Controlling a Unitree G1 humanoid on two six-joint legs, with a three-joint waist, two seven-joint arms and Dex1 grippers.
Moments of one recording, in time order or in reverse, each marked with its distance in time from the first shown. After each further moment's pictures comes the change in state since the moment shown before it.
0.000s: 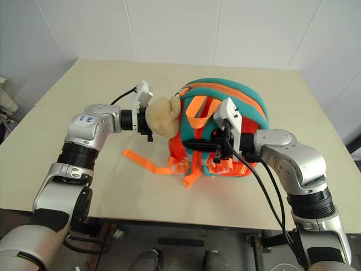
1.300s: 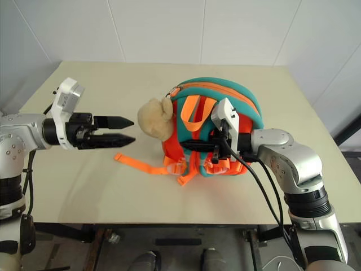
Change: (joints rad) left arm 0.396 0.401 0.329 -0.729 -0.432 0.499 -0.033; right arm -0.011 0.021 0.012 0.013 -0.020 -0.008 0.026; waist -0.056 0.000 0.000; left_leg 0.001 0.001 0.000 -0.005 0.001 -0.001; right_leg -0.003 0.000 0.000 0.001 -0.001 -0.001
